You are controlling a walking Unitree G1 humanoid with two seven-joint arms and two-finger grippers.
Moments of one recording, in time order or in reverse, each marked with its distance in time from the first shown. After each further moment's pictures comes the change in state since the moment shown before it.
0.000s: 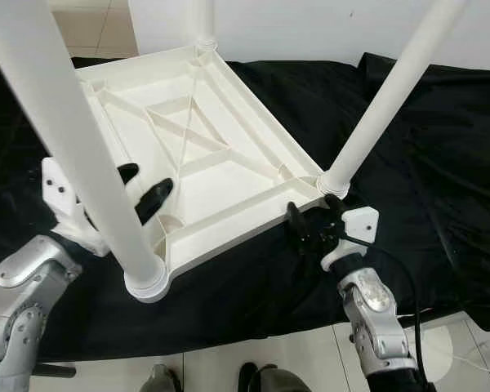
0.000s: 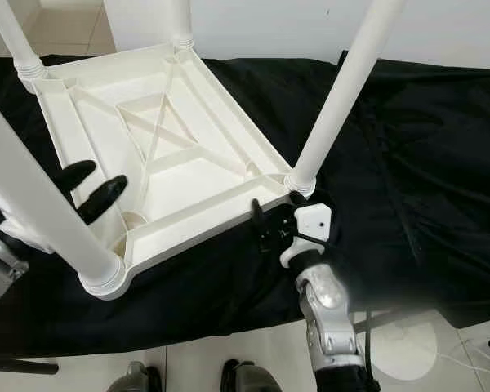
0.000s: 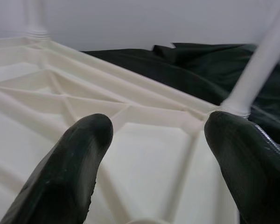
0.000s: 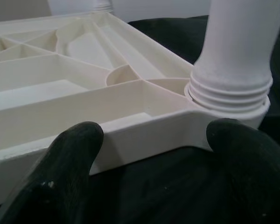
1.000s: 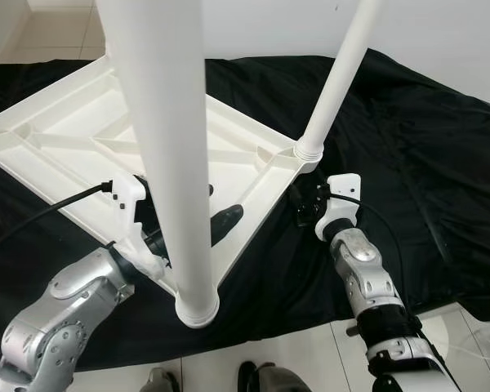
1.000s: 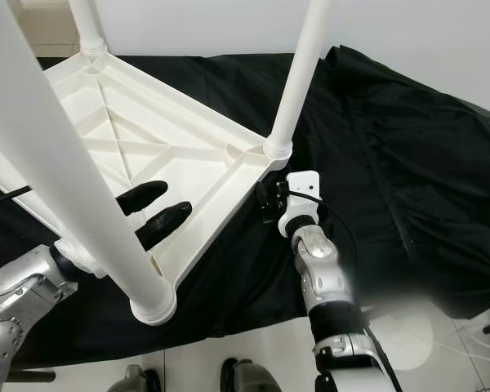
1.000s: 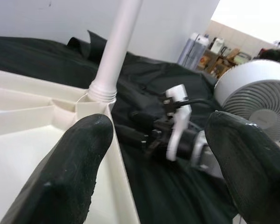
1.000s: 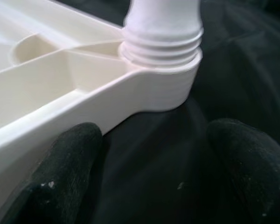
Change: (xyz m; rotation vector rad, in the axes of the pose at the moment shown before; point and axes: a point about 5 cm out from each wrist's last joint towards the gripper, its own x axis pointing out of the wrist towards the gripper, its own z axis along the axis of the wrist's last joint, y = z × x) left arm 0.025 -0.060 -0.003 -0.167 -0.046 -0.257; right arm 0.077 -0.020 0.000 -0.084 0.118 -0.079
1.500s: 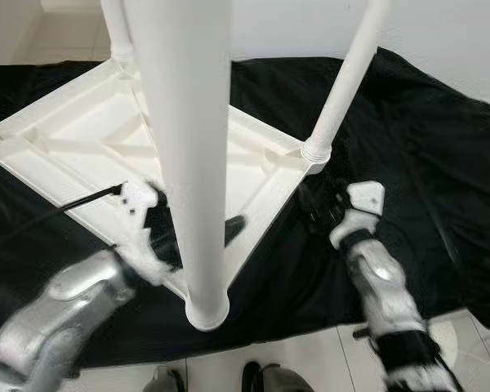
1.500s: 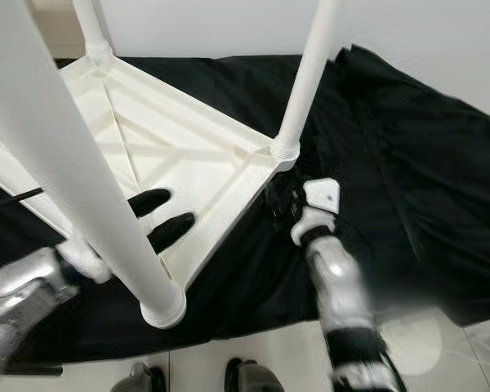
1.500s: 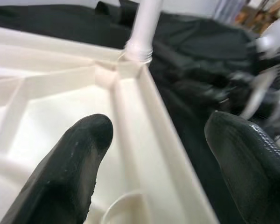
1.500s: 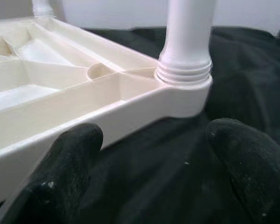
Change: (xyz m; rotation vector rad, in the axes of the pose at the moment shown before) left arm -0.027 0.017 -0.008 0.103 0.205 0.093; right arm -0.060 -0.018 0.014 -0.007 -0.154 0.253
